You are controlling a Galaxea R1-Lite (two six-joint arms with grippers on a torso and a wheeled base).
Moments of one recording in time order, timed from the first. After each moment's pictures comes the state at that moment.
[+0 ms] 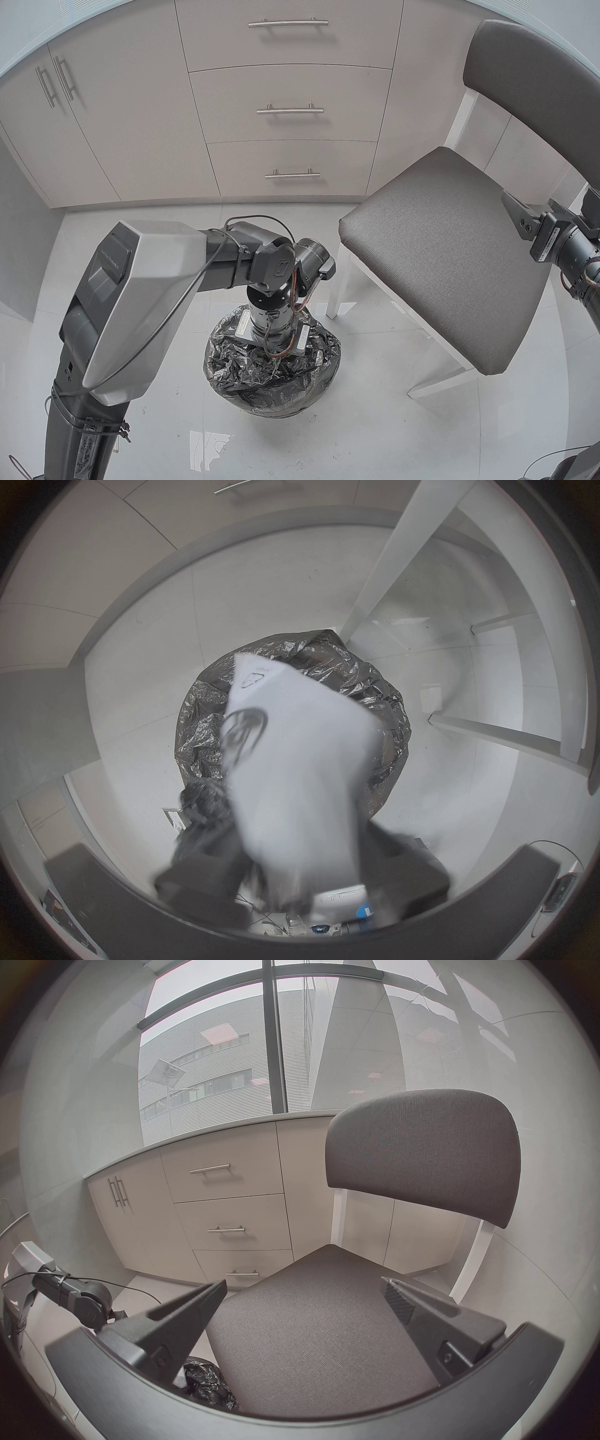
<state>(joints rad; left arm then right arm) -0.66 2.45 -2.00 0.89 0.21 -0.39 0.52 1.27 -0.56 -0.89 -0.48 -0.02</state>
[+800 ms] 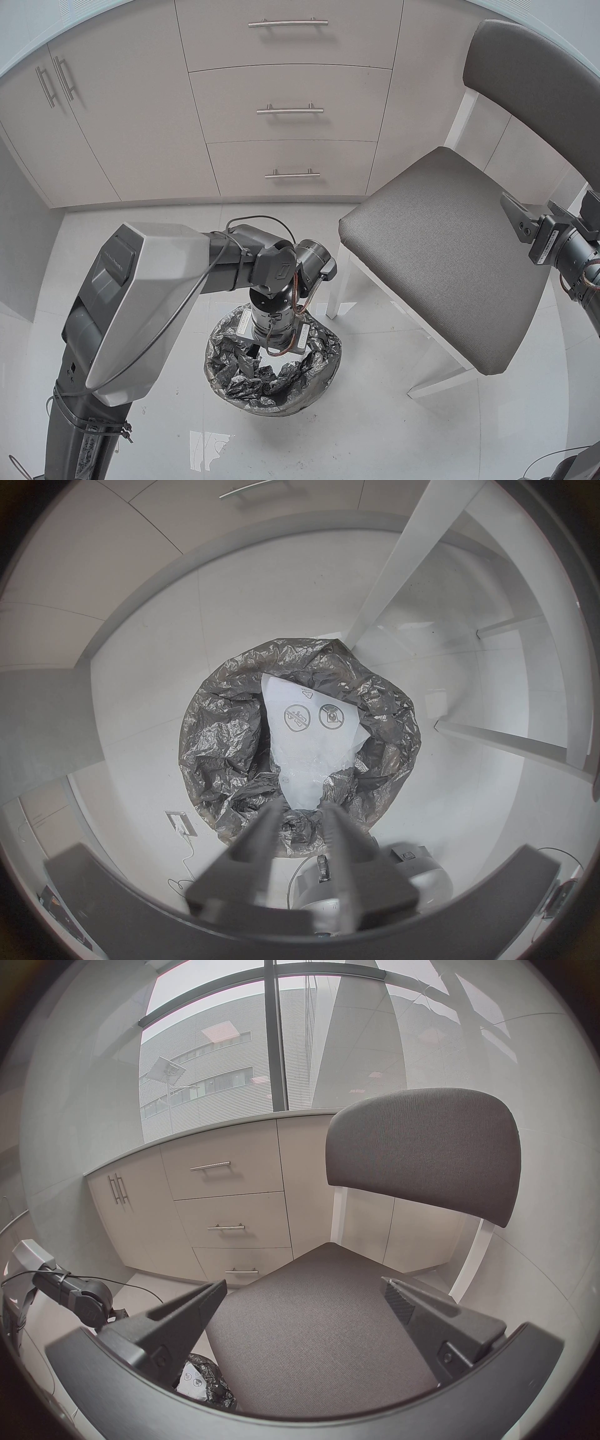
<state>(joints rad) -0.66 2.46 -2.00 0.87 0.25 -0.40 0.52 1.27 -0.55 -0.89 -0.48 -0.02</state>
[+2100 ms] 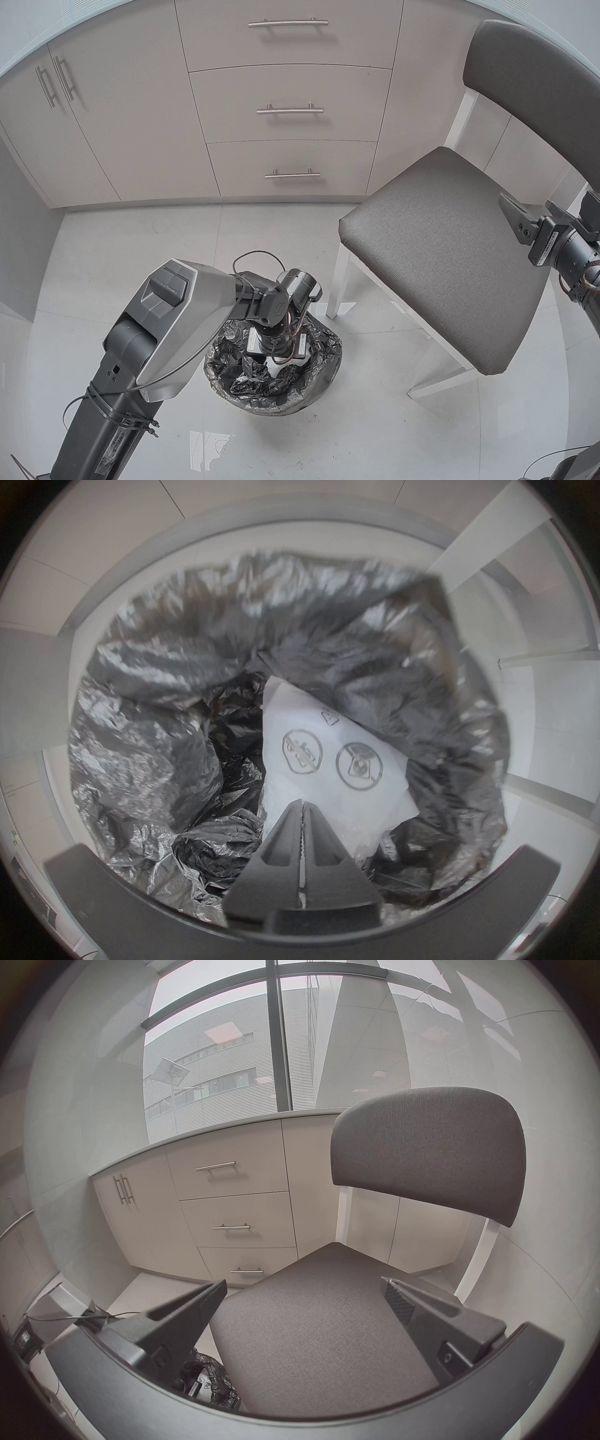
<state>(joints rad) -0.59 2.68 -2.00 0.56 0.19 -0.44 0.52 1.27 -0.55 -0.89 -0.46 -0.02</state>
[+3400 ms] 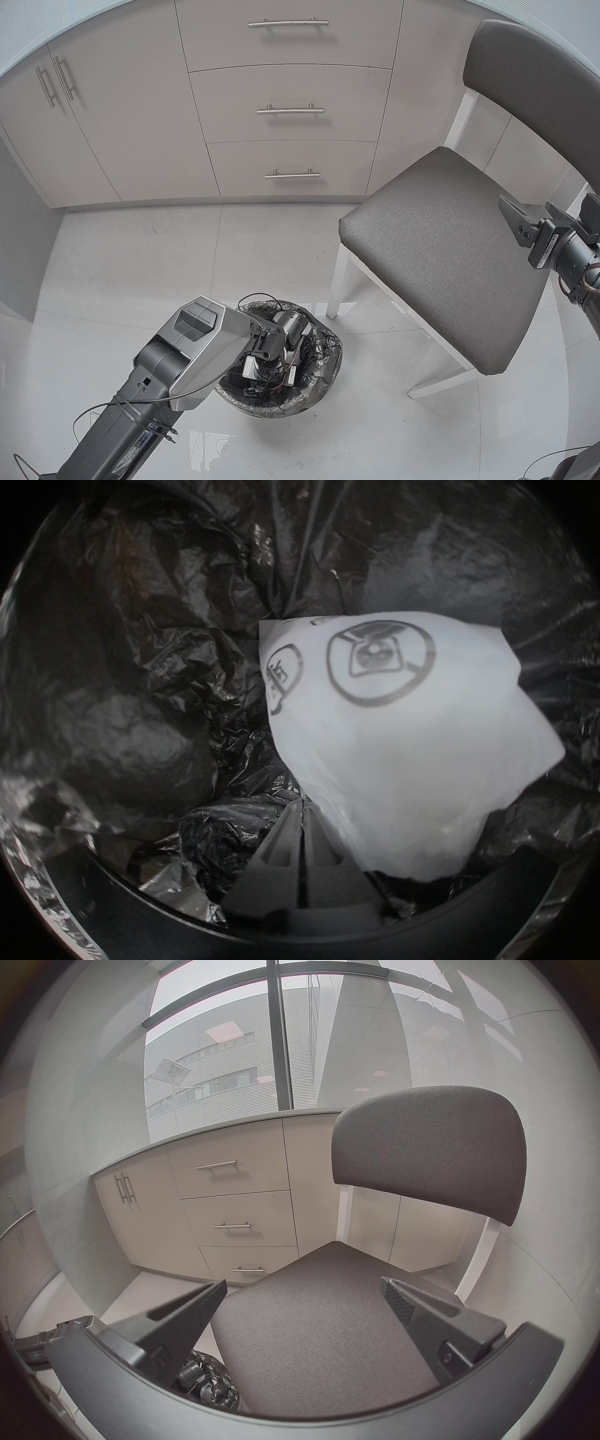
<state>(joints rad) -0.56 2.88 -2.00 0.44 0.24 -0.37 0.52 1.27 -0.54 -0.90 -0.45 -0.02</state>
